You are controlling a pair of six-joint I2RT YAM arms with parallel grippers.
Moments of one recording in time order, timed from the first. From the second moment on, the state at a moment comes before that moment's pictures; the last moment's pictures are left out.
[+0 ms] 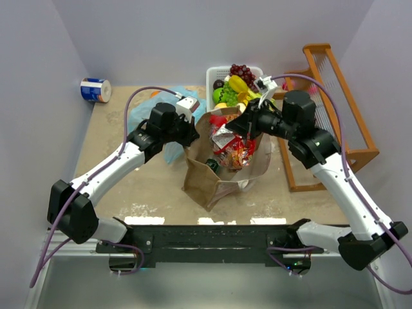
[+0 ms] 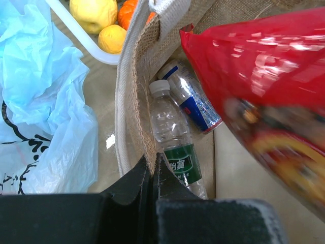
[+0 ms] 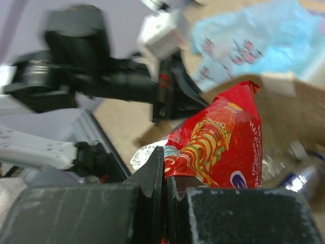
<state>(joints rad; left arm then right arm) -0.55 1.40 1.15 -0.25 0.22 -0.14 0.50 1.16 1.40 -0.43 -0.49 0.39</state>
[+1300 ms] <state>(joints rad) -0.55 1.40 1.15 -0.25 0.20 -0.14 0.84 1.33 1.36 -0.58 0.16 0.51</state>
